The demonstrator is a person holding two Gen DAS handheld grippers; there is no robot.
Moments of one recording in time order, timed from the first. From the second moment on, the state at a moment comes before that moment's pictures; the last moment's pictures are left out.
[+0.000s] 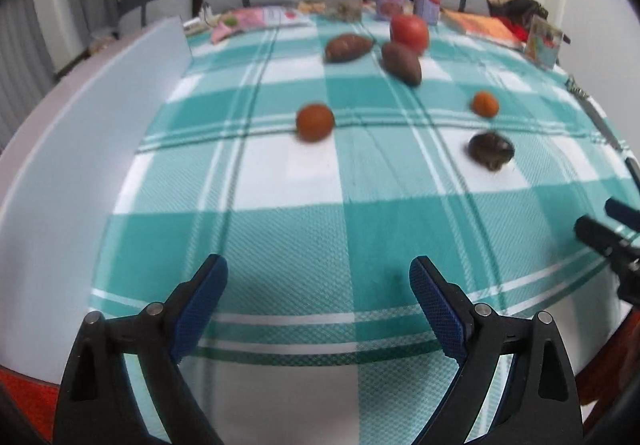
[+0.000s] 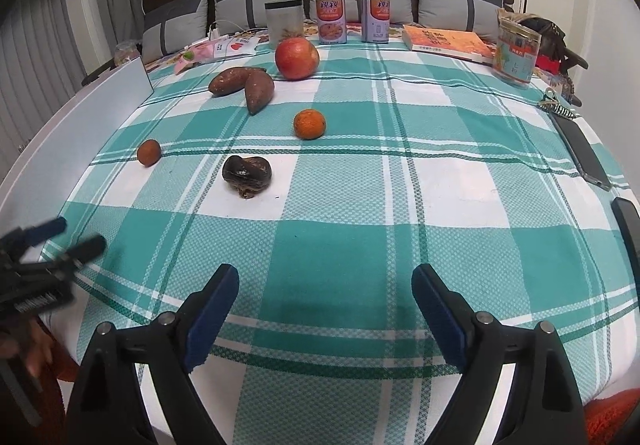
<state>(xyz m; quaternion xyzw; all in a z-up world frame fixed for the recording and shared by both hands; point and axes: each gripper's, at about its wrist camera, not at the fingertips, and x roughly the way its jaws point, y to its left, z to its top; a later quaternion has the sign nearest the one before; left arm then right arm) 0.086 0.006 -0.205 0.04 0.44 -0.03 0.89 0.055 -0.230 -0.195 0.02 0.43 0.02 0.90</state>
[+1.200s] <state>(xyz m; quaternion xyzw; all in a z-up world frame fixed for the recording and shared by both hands) 0.221 0.018 -0.211 -0.02 0.46 -0.08 0.88 0.066 -0.228 -0.226 0.00 0.44 -0.01 0.90</state>
